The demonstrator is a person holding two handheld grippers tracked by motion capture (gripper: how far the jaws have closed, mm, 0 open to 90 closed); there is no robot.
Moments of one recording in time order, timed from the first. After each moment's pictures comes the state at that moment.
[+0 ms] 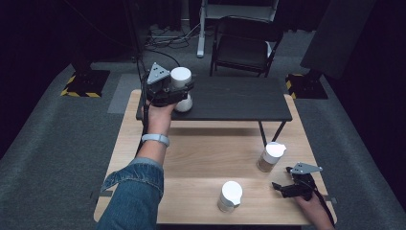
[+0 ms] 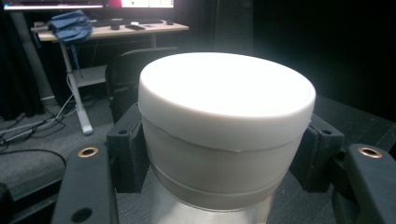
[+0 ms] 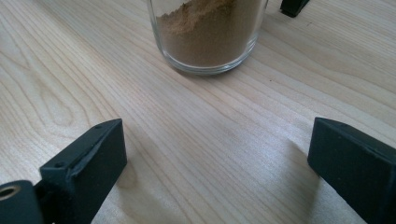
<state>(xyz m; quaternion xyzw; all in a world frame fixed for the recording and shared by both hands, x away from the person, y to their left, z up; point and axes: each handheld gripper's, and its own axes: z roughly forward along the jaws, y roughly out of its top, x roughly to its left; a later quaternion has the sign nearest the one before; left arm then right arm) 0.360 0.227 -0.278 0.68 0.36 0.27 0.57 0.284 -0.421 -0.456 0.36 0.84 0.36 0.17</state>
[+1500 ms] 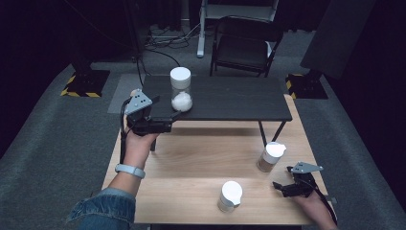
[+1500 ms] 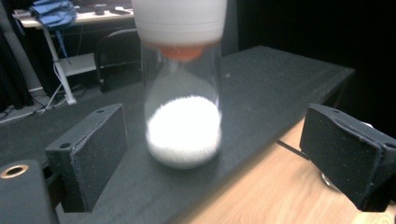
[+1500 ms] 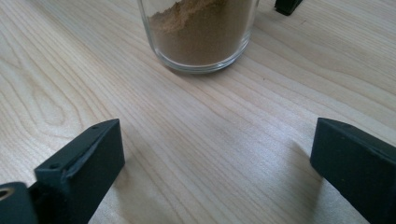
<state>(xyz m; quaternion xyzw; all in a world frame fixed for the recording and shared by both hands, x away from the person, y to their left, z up) 0.295 0.274 -0.304 0.71 0.34 0.25 0.56 0.286 -0.422 -0.455 0.36 0.84 0.36 0.17</state>
